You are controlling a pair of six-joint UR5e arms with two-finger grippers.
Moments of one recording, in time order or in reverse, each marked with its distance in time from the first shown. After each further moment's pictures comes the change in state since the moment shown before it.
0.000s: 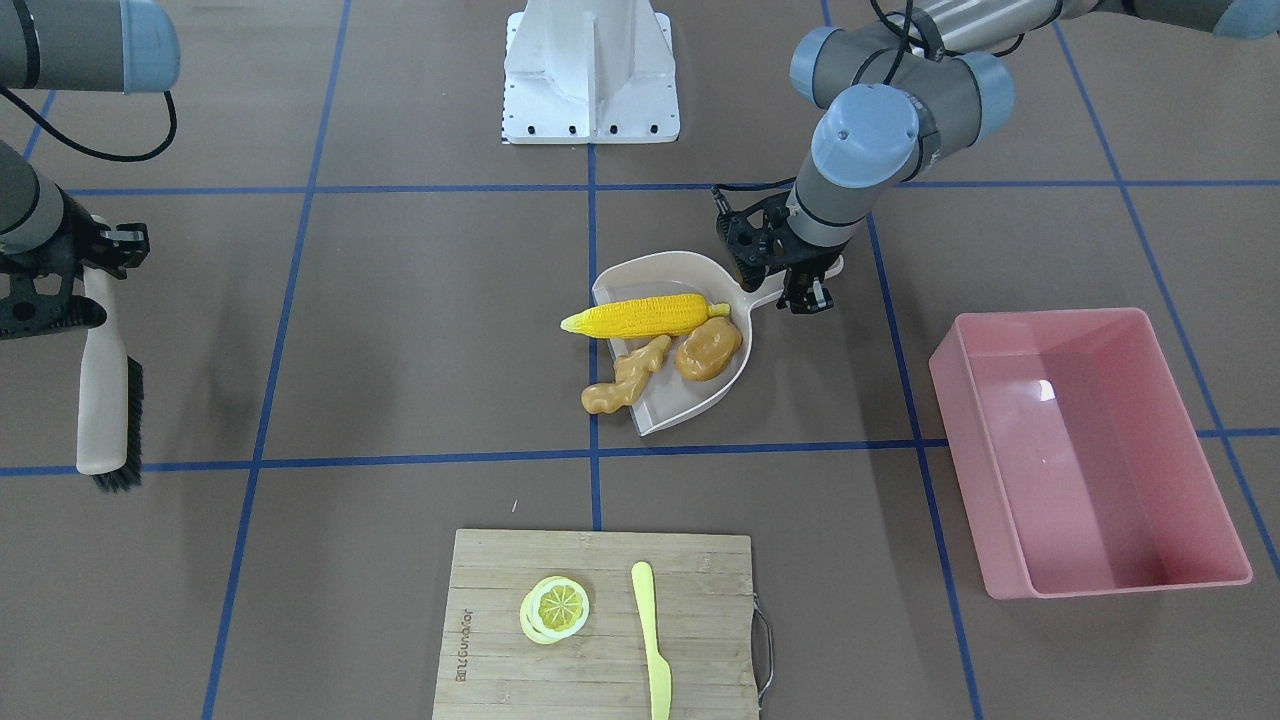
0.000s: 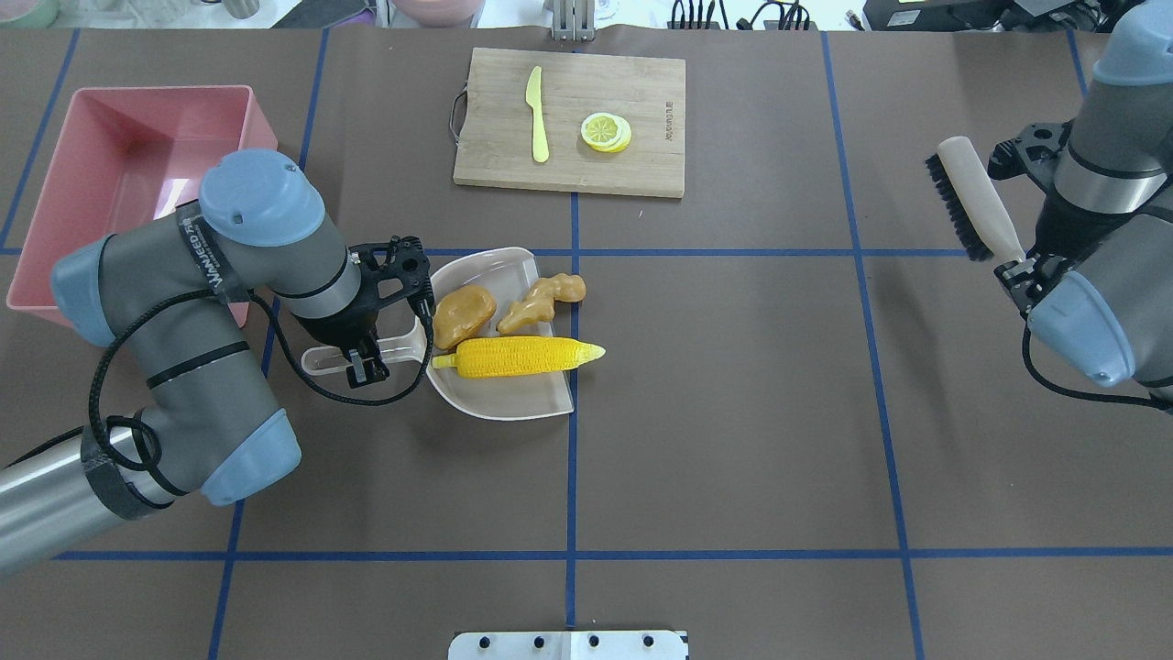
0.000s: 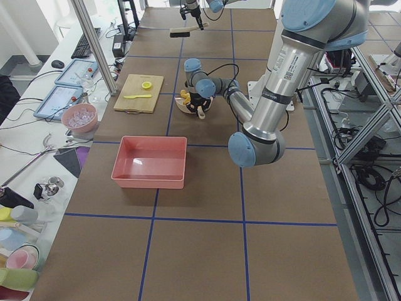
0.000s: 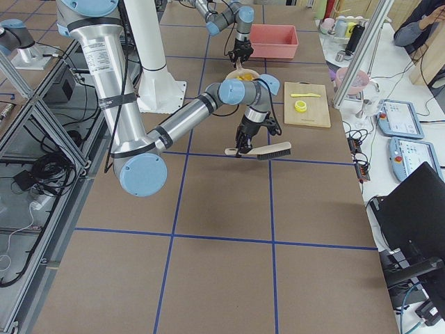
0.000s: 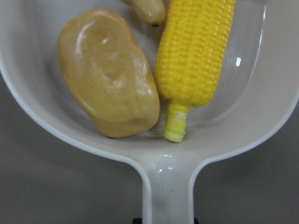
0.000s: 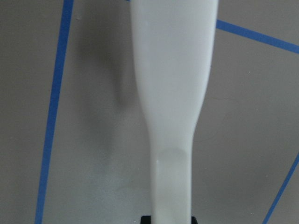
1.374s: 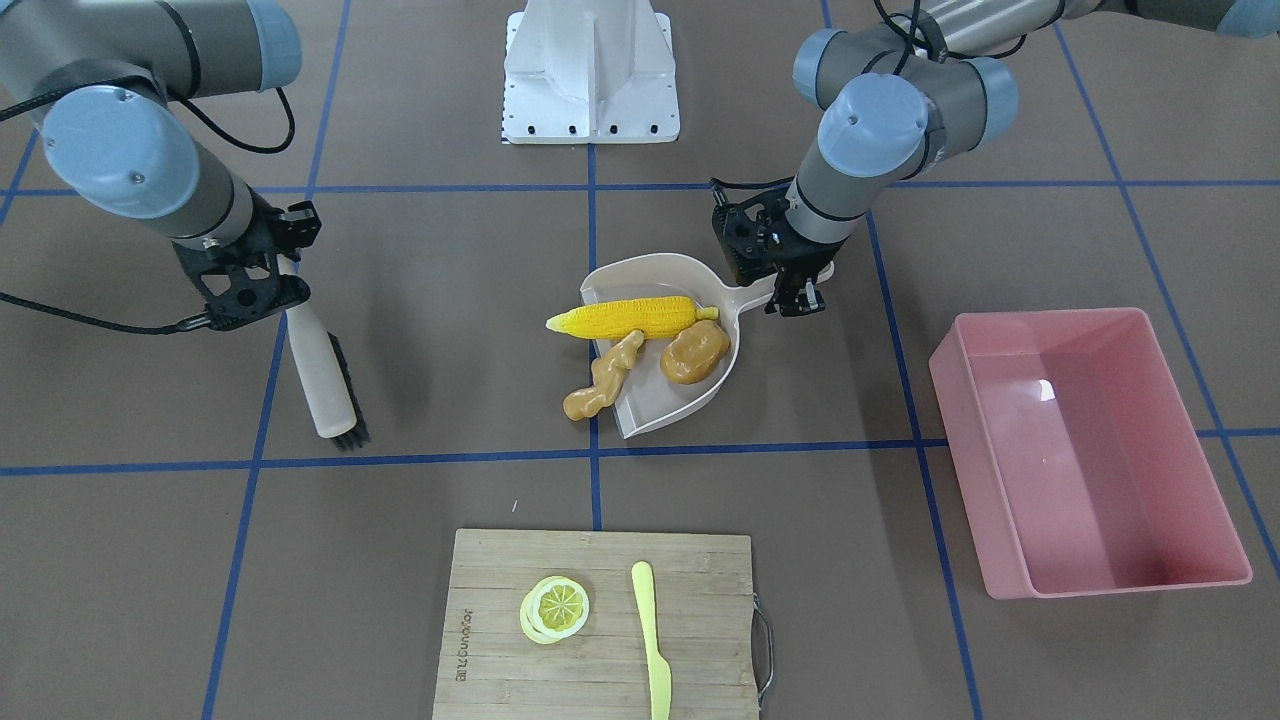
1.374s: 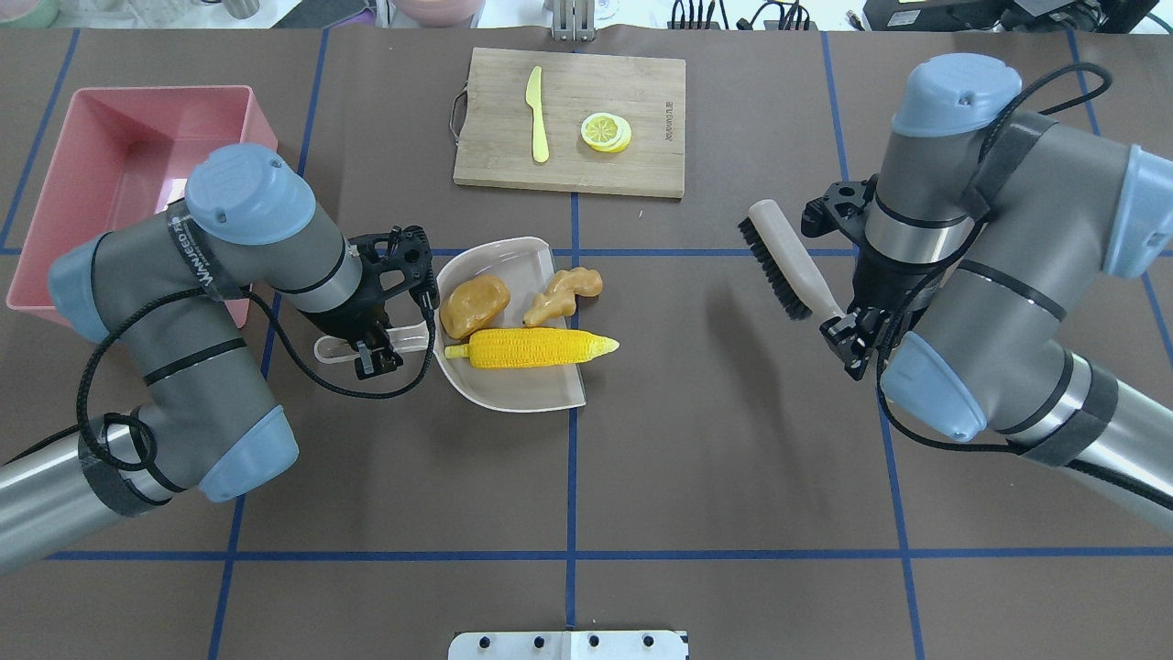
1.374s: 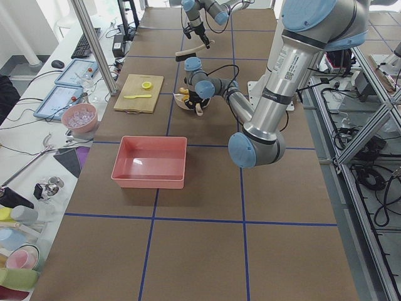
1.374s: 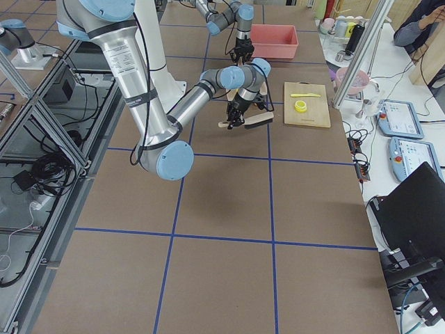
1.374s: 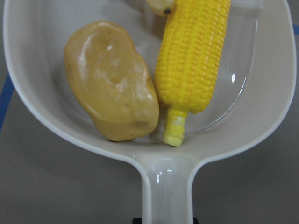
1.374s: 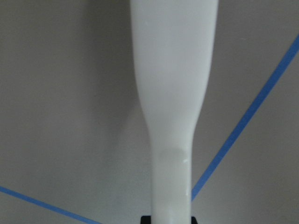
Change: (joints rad) left arm -0.006 0.003 0.004 -0.095 0.004 -0.010; right arm -0.228 0.173 -0.032 0.042 0.152 0.029
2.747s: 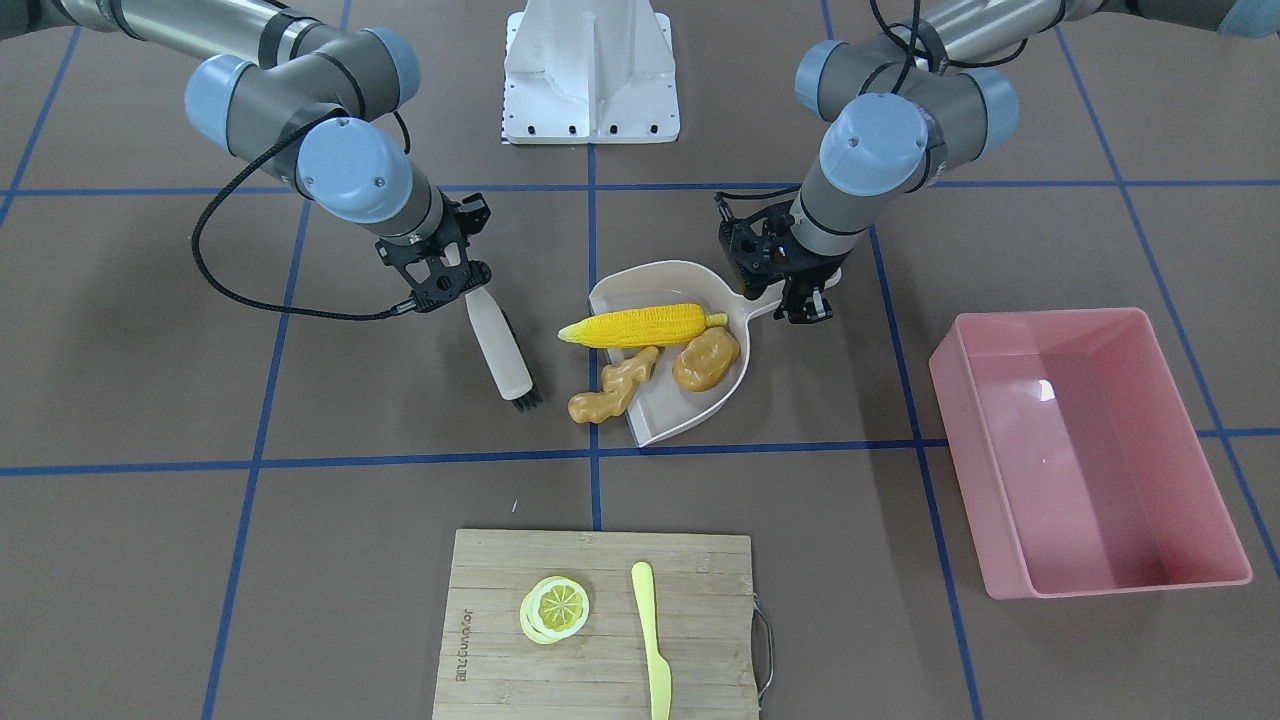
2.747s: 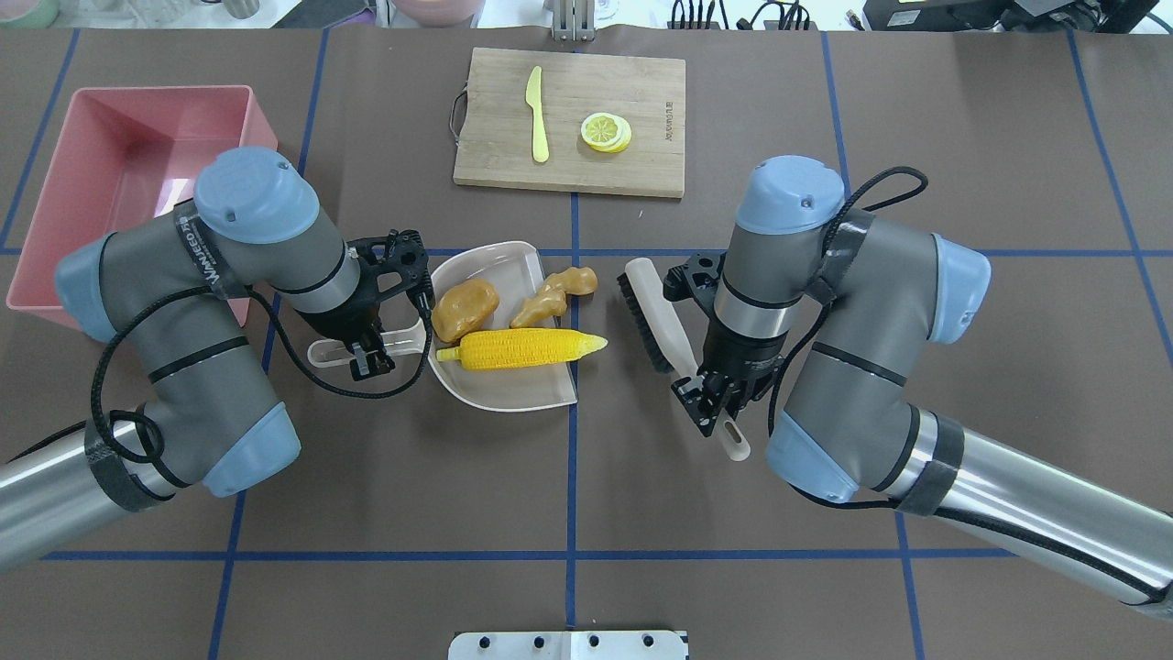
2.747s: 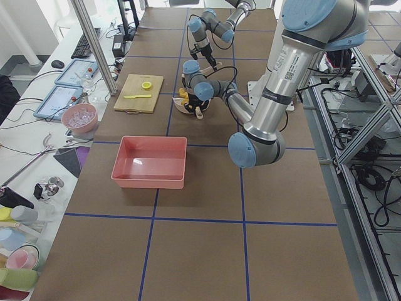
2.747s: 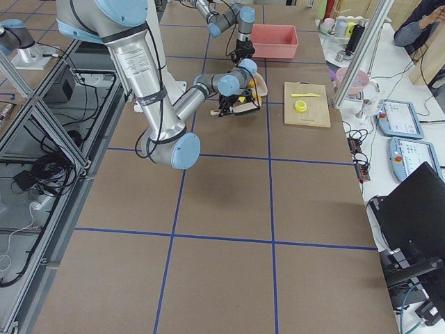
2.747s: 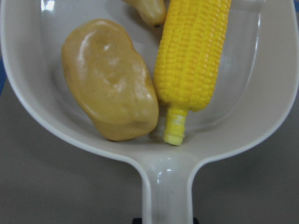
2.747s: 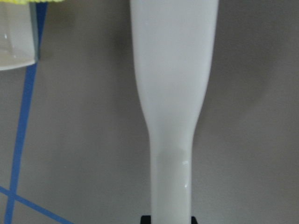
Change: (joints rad) left arm -0.002 -0.001 0.028 0.023 -0.010 0.000; right arm -0.175 0.119 -0.193 0.375 0.064 0.326
